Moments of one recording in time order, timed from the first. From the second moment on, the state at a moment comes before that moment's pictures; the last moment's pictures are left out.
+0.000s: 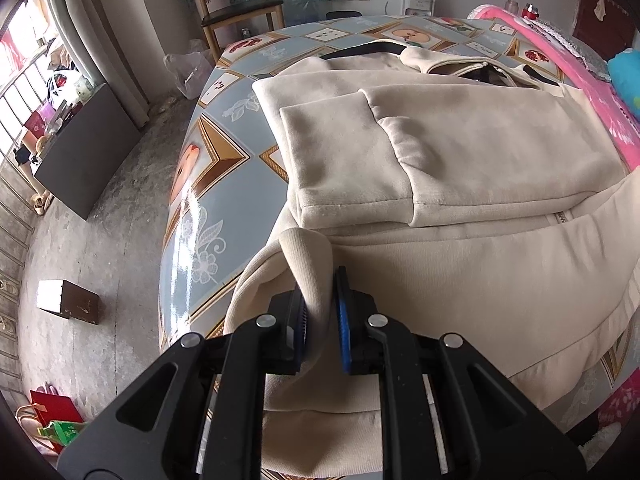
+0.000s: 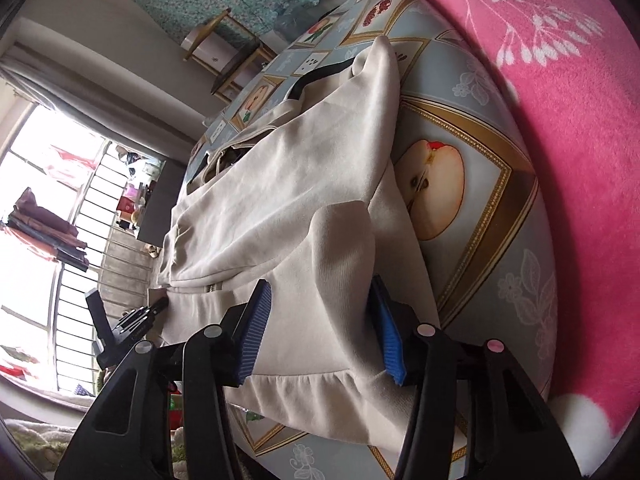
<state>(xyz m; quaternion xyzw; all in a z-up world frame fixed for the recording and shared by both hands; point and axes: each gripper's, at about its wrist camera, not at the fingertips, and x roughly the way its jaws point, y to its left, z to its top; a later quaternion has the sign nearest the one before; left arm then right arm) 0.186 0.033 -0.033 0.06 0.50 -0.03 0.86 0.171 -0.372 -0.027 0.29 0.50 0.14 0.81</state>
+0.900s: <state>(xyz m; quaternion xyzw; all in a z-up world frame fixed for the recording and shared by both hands) 0.111 0.076 0.067 -0.05 0.42 -0.16 0.89 0.093 -0.325 0.073 0.12 0.40 -0.01 0.91</state>
